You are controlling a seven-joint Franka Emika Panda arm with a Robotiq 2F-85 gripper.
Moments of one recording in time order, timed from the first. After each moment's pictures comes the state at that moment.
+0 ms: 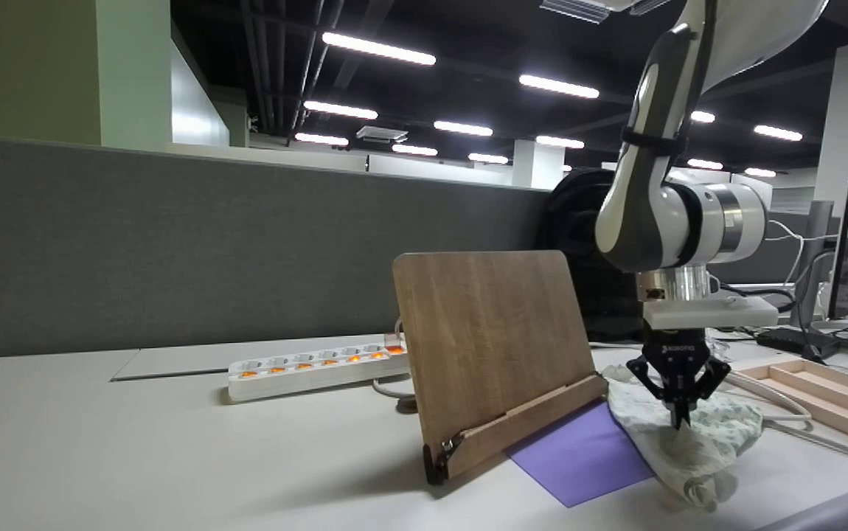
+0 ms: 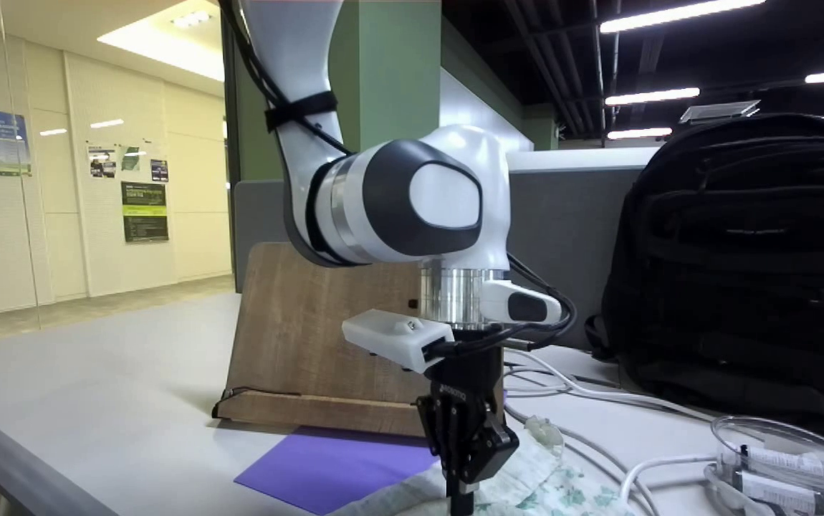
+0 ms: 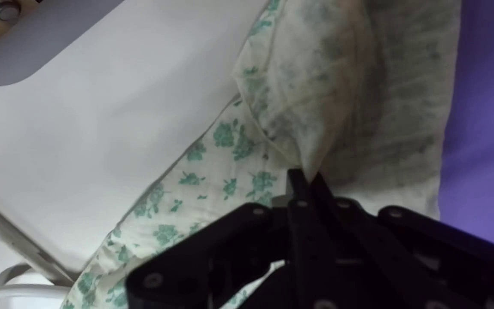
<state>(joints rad) -0.18 0.44 -0.27 -2.41 -0.02 2.74 0.17</state>
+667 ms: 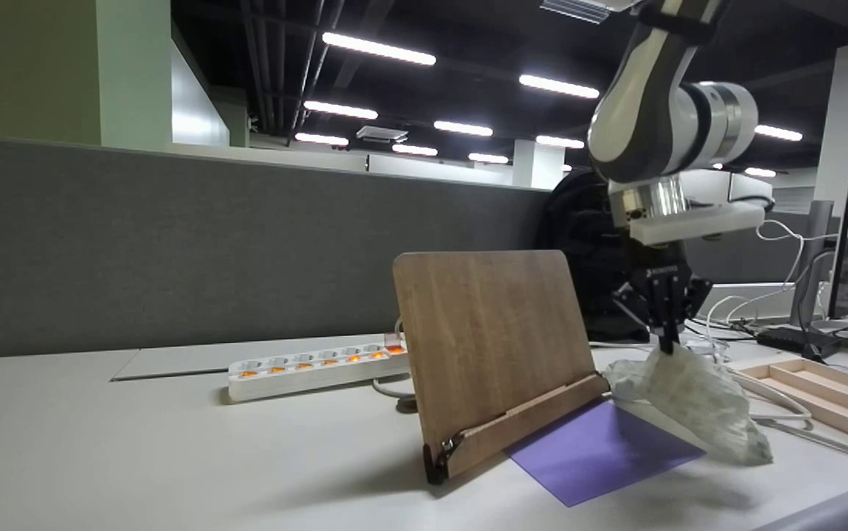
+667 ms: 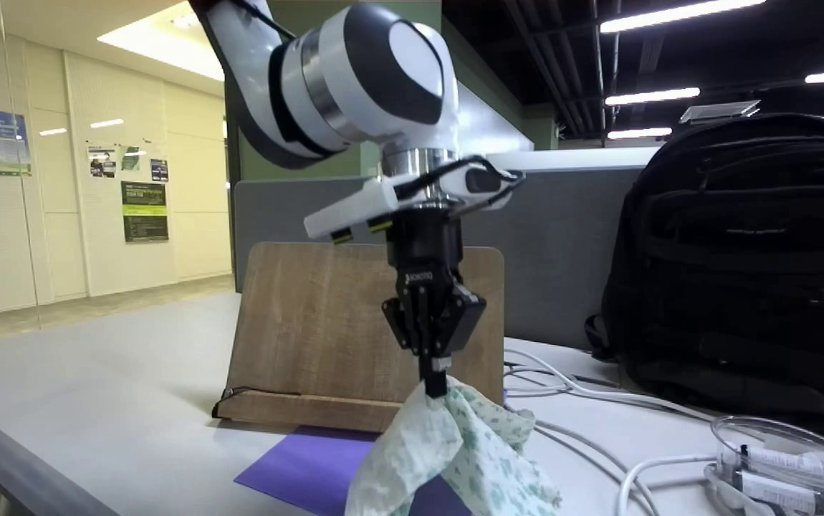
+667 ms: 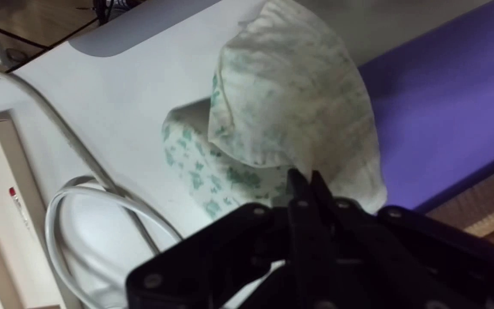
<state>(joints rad) -0.05 0.12 -0.31 -2.48 -0.29 2.49 0.29</state>
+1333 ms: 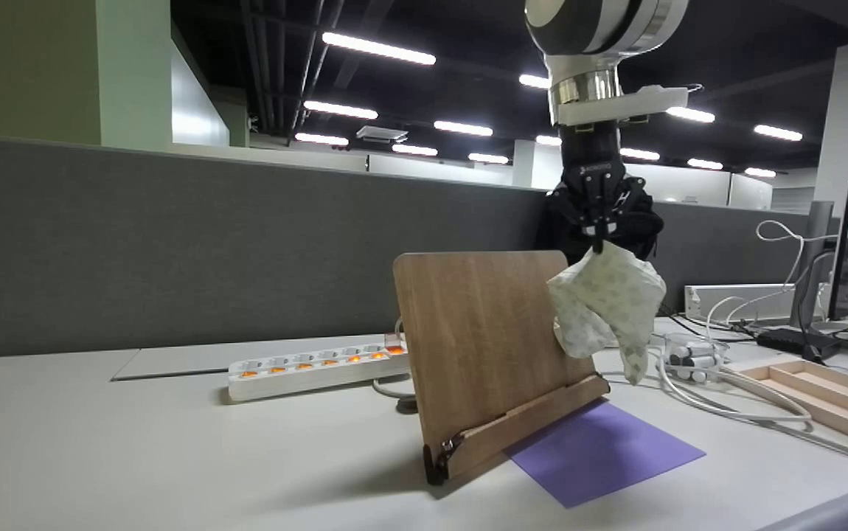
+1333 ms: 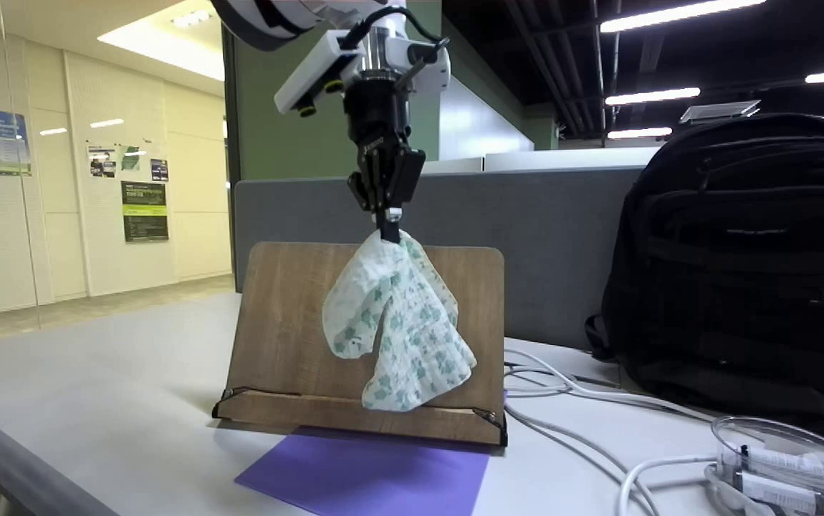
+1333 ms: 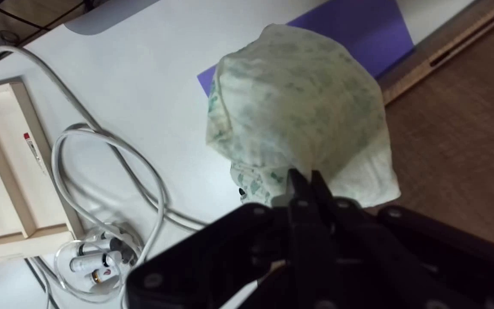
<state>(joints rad) -0.04 -0.08 -0.11 -2.30 -0.21 2.14 0.40</state>
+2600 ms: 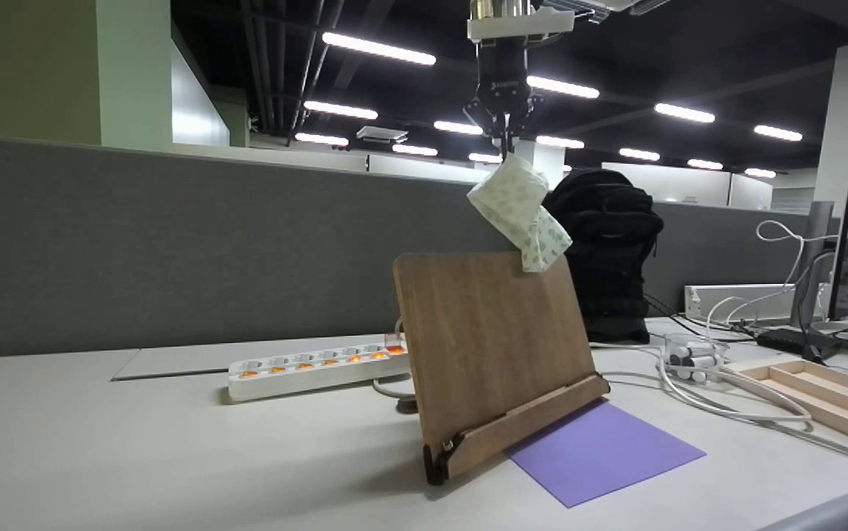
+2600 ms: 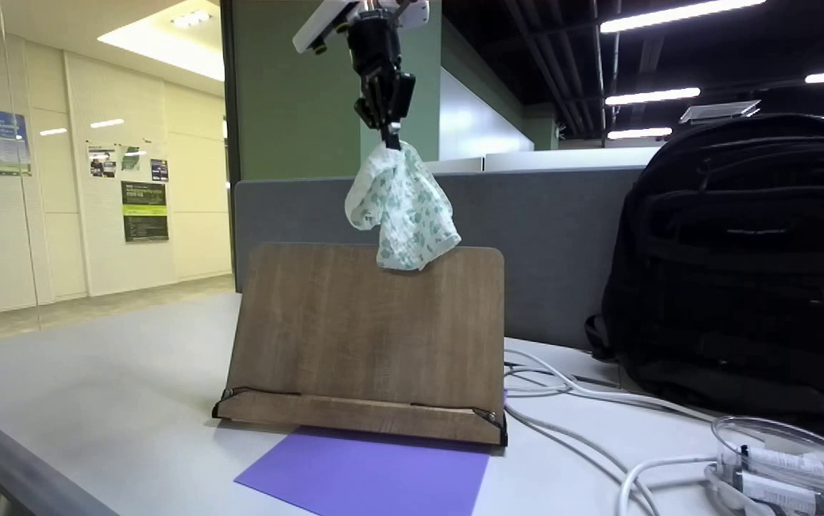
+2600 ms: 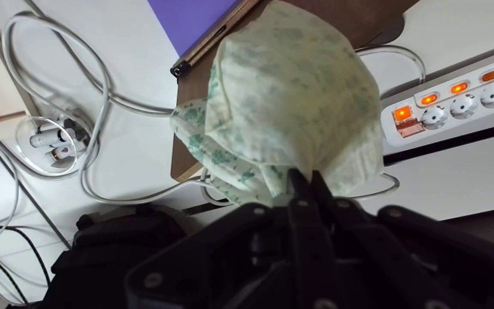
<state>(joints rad) 0.01 0.07 -0.01 -1.81 -0.18 1.96 0.47</state>
